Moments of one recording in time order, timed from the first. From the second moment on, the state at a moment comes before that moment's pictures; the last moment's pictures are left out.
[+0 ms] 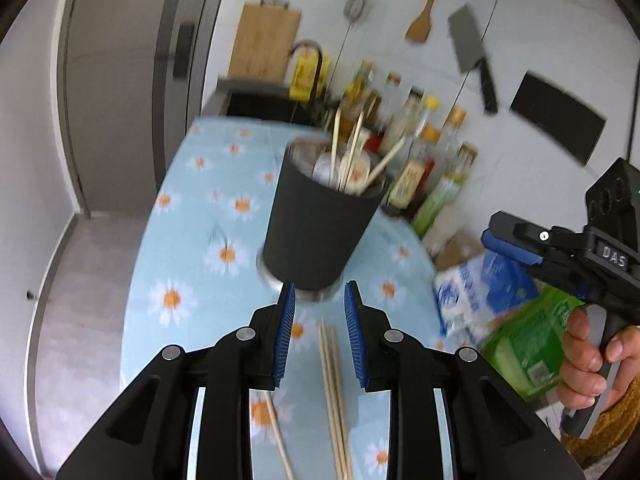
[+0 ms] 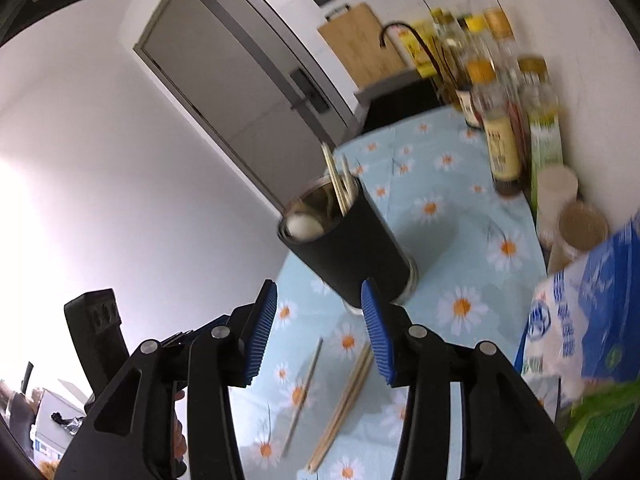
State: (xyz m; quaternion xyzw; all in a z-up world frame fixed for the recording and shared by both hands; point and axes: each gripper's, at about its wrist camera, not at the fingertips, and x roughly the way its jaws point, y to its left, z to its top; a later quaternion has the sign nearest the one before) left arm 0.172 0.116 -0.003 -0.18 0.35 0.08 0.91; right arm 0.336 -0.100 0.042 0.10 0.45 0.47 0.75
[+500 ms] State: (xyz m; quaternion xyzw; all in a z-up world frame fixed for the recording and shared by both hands) left arm 0.190 0.125 -0.096 -0.22 0.53 0.11 0.81; right arm 0.324 -0.106 -0.037 0.09 0.56 0.45 0.69
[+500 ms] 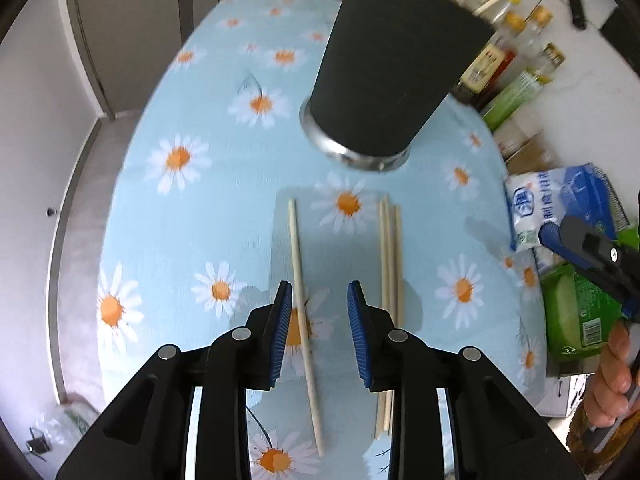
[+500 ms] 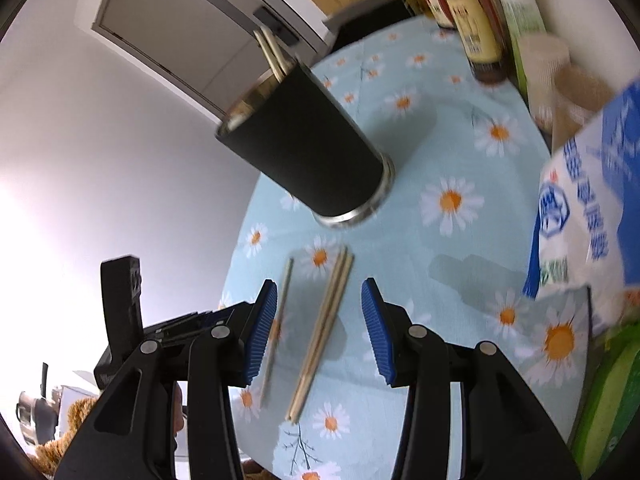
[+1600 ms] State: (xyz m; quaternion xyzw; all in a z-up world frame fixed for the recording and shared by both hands) left arm 0.218 0.138 -0.128 -0.20 0.63 0.13 0.74; right arm 0.315 -0.112 -0.054 0.09 0.63 0.42 0.65
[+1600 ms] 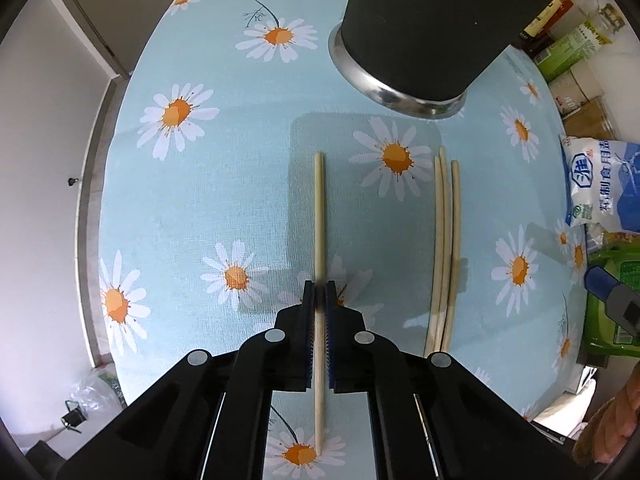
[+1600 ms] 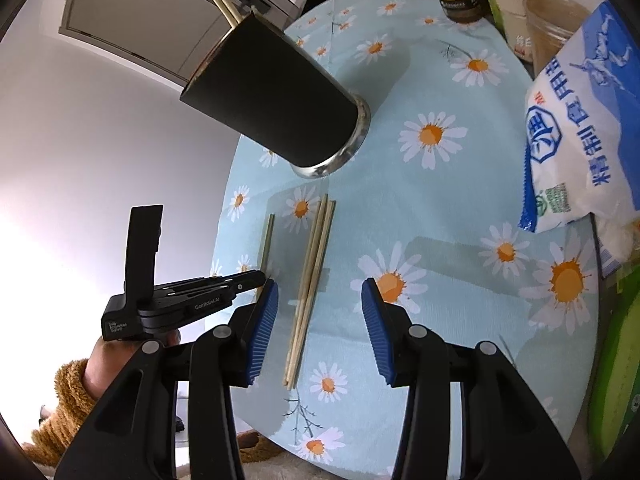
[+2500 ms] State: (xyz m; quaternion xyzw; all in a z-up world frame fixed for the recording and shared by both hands) left arm 0.145 0.165 -0.103 -0.28 0.55 0.01 0.79; right arm 0.309 -0.008 -0.106 -0.03 0.75 0.26 0.61
